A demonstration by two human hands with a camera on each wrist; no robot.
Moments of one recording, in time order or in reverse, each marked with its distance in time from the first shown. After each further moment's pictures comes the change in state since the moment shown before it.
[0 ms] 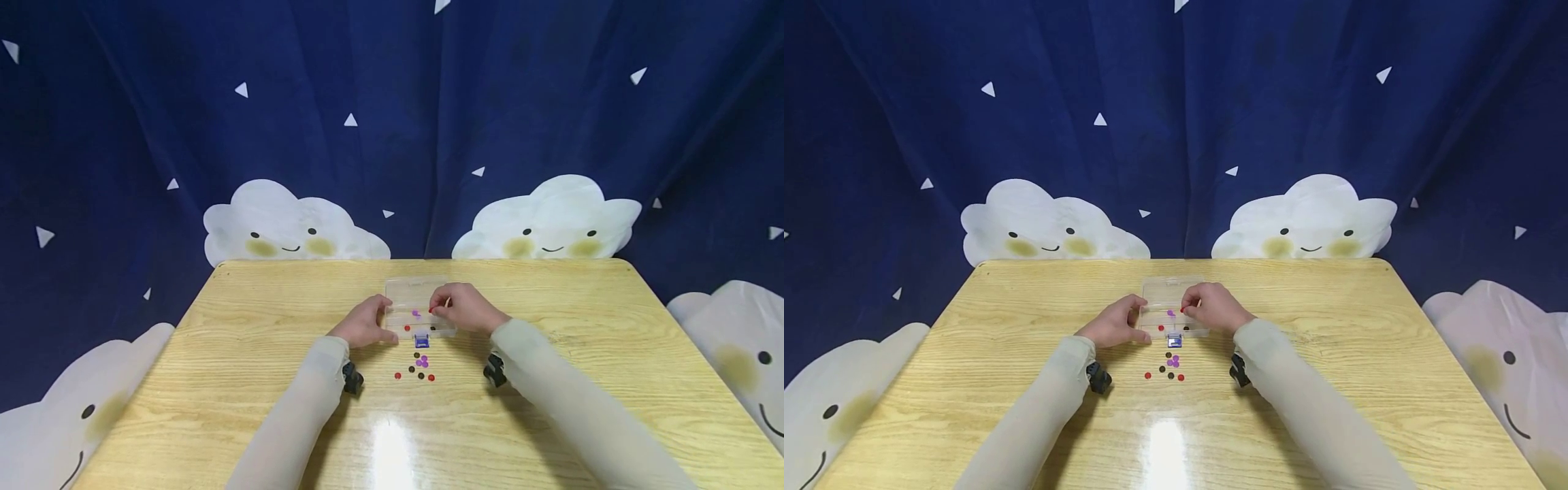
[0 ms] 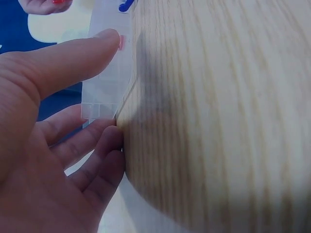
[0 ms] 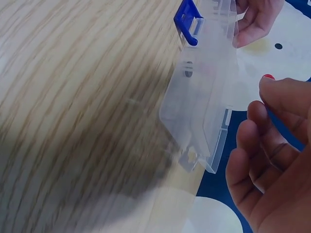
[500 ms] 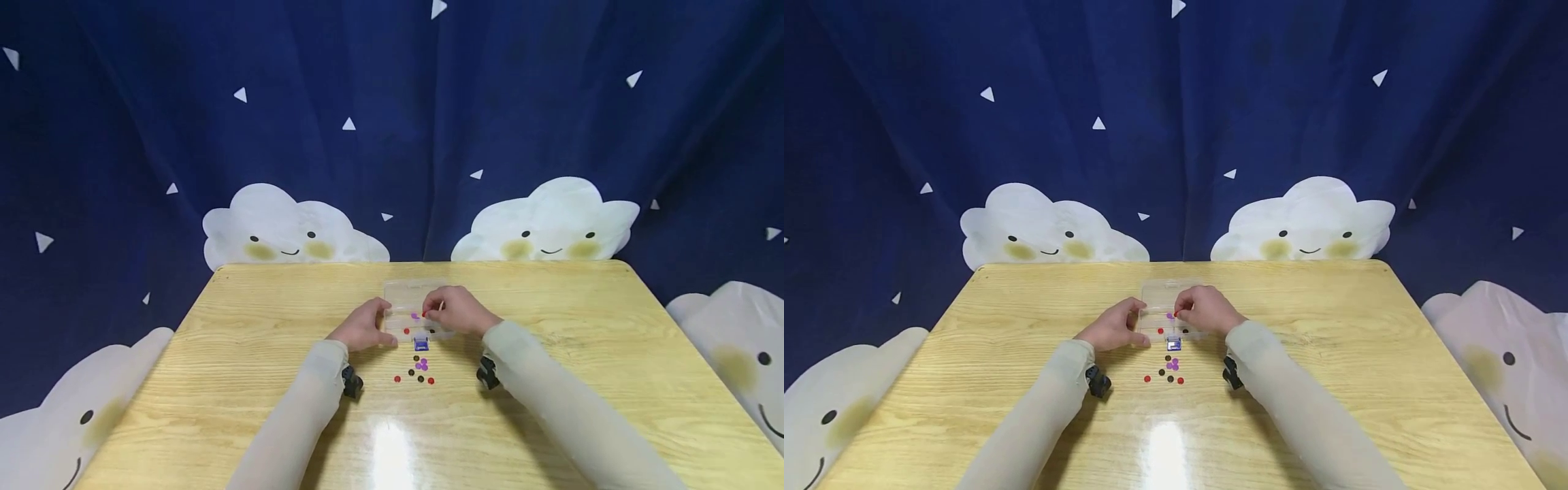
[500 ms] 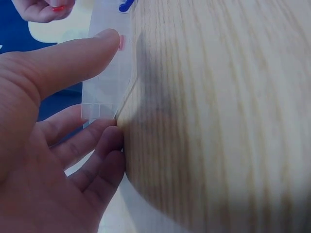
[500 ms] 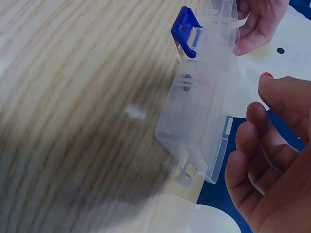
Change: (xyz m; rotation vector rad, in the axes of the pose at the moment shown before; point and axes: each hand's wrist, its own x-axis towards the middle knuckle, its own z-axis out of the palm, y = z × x) left_hand 0.000 -0.001 0.001 -0.017 0.003 0.009; right_hand 0.009 -0.007 0.007 -0.006 -0.027 0.024
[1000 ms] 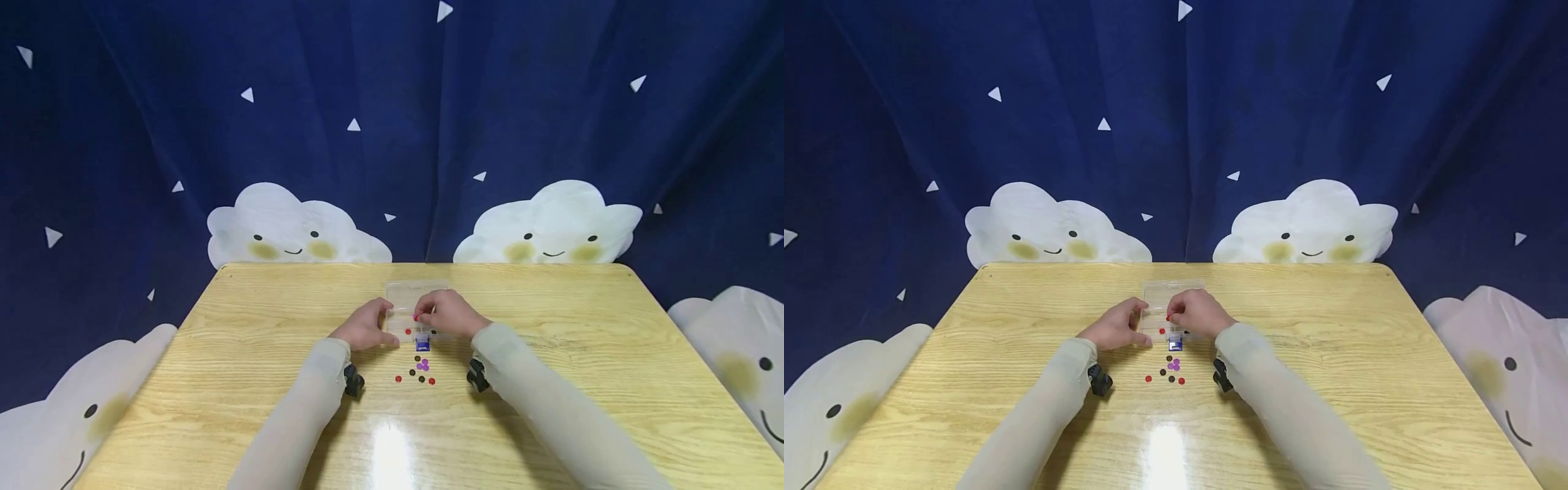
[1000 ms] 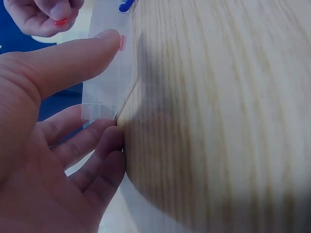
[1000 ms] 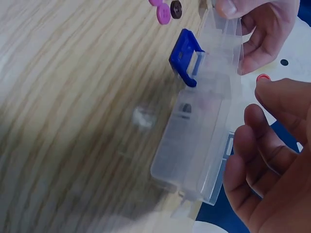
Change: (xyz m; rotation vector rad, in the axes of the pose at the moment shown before) left_hand -0.001 0.001 -0.001 0.001 -0.002 -0.017; right_hand 0.008 -0.014 0.012 -0.011 -0.020 -0.004
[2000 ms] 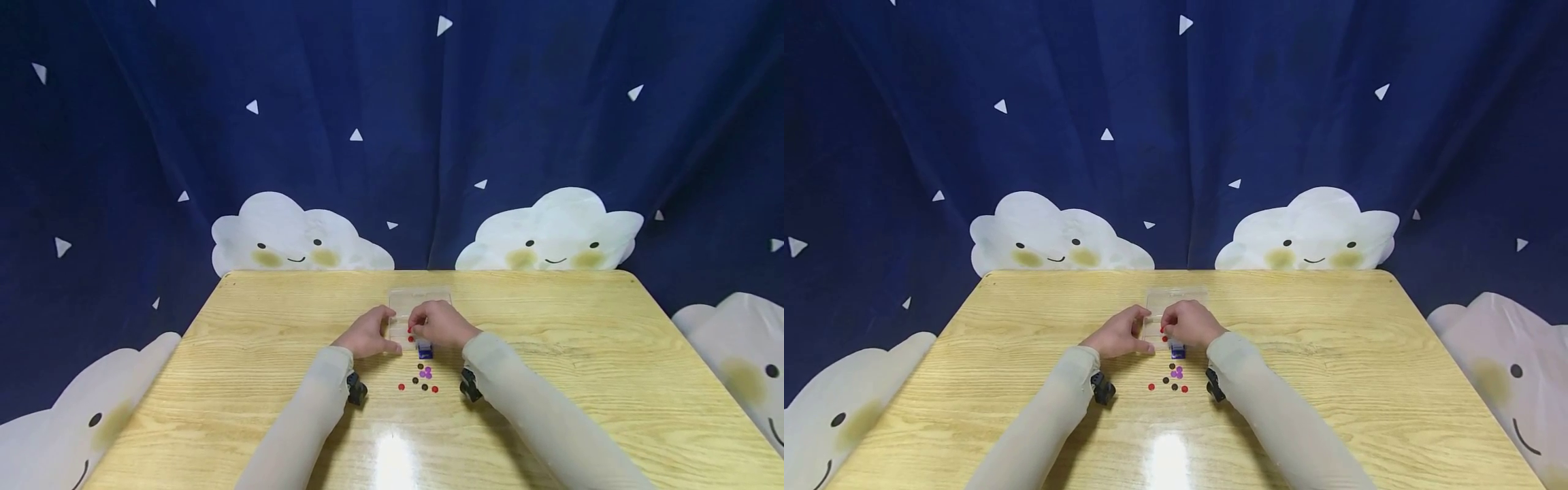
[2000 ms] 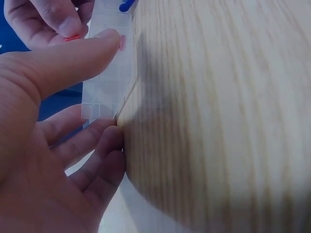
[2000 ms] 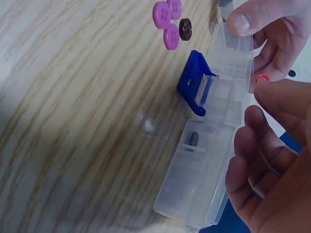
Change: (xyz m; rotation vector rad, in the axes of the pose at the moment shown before) left_hand 0.000 -0.004 0.002 0.017 0.015 0.044; right_hand 0.007 -0.009 0.017 0.006 -0.008 0.027
